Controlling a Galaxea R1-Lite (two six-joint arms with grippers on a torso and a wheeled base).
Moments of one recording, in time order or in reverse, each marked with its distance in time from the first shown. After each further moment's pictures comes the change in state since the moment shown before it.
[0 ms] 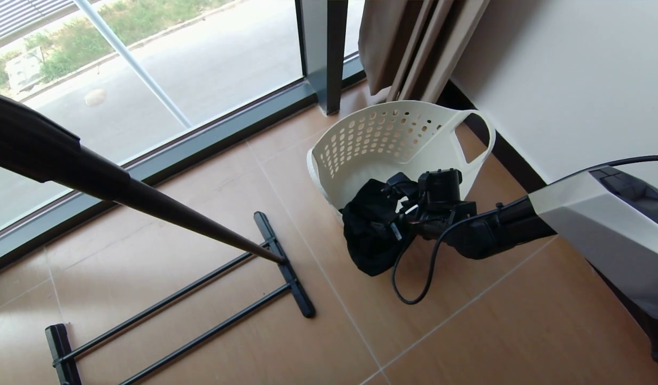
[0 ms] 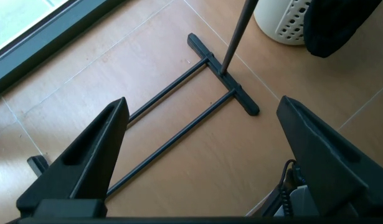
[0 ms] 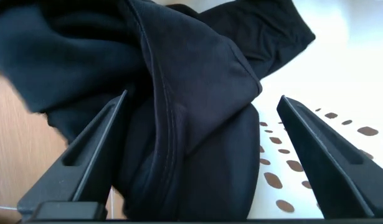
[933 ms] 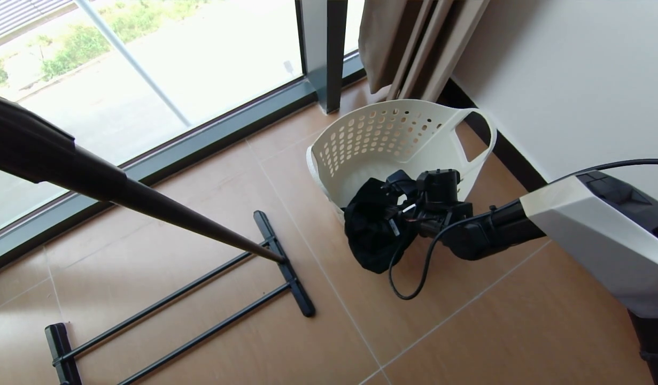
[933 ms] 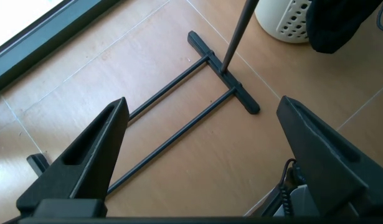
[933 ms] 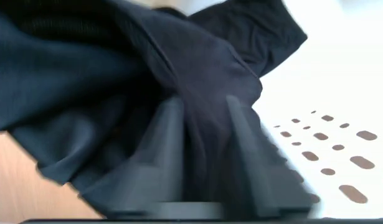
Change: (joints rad) left arm 0.003 0.000 -0.001 0.000 -0.002 0.000; right arm -0.002 0.034 -0.026 -0.077 -0.038 0.004
